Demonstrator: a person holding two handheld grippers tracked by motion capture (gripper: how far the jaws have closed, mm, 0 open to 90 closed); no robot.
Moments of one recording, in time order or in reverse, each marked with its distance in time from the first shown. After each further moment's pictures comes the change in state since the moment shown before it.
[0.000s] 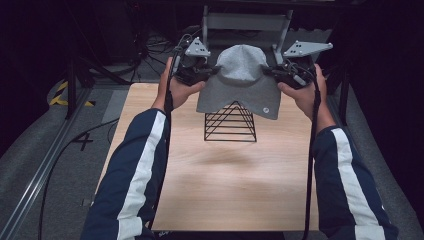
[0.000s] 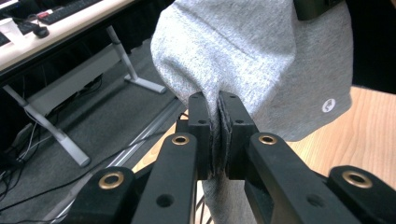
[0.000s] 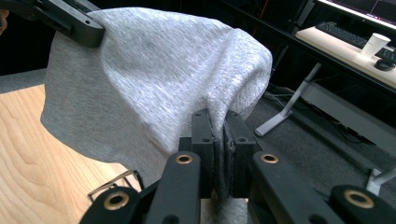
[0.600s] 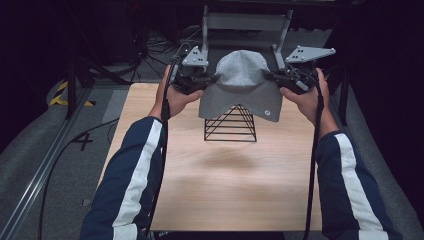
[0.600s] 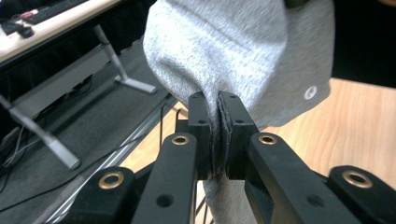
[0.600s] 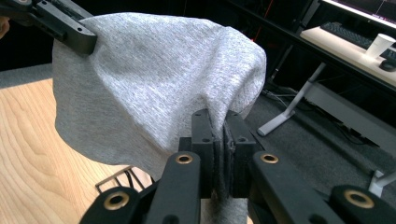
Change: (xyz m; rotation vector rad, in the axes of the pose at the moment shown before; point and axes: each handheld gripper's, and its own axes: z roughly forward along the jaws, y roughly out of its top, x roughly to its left) left arm -0.011 -0.017 0.000 0.020 -0.018 0.022; right arm 0.007 -0.008 -0.006 0.010 0.013 -0.016
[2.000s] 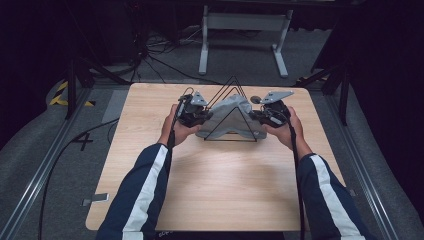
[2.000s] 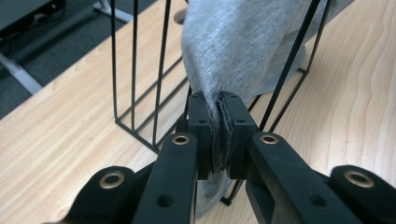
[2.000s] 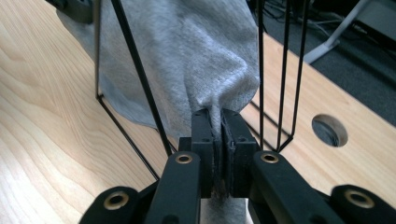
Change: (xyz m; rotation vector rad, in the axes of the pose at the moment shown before) left arm -0.016 -0.119 0.077 0.201 -0.032 -0.099; right arm 0.030 -0.119 0.083 0.243 0.088 0.067
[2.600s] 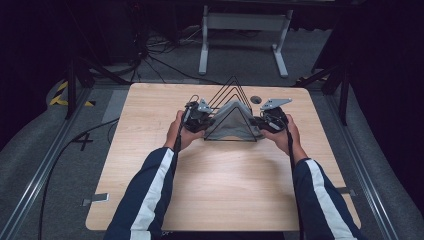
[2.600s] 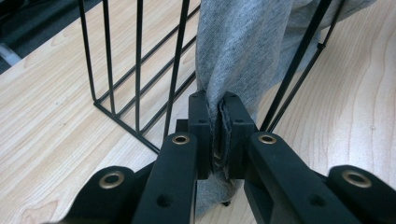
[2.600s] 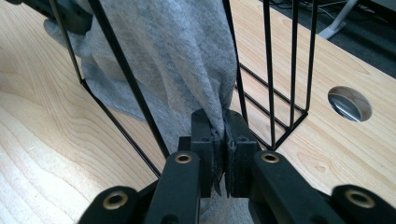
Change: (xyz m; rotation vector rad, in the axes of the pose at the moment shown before) left arm -0.006 -0.014 0.029 0.051 0.000 -0.012; right arm -0.004 -0.027 0.020 0.004 0.006 0.067
